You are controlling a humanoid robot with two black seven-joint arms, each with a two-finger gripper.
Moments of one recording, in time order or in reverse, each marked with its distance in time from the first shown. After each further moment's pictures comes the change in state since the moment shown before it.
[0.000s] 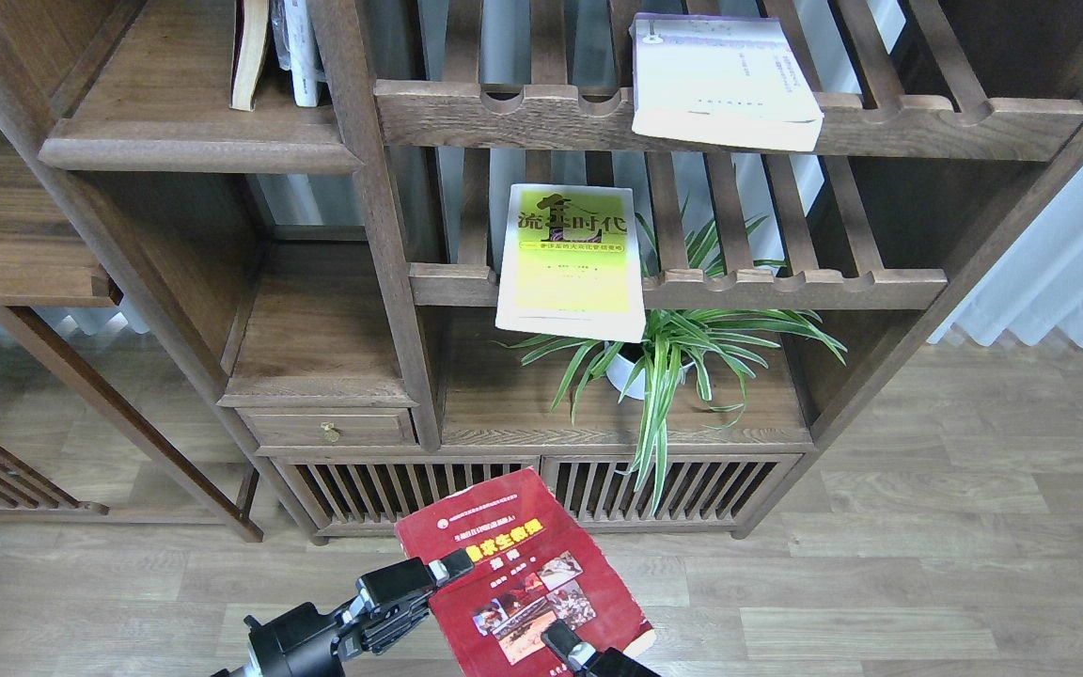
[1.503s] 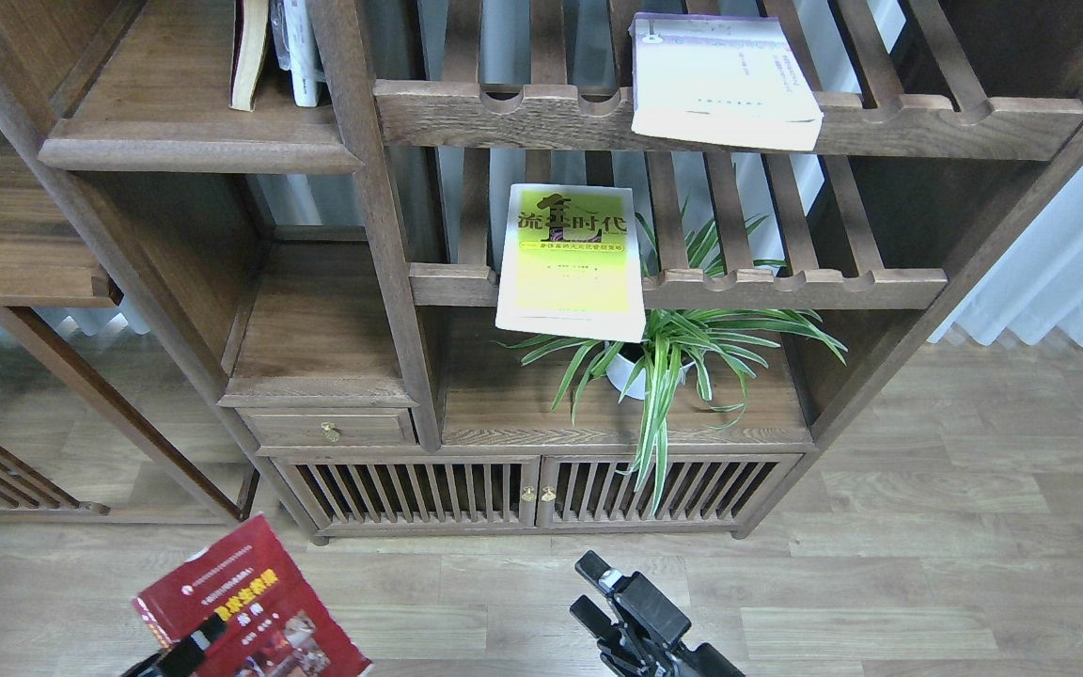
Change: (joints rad) left arm 0.498 -0.182 -1.061 -0.002 0.750 0.000 0.019; right arm 0.270 0.048 0.115 -0.294 0.054 0.000 -0.074
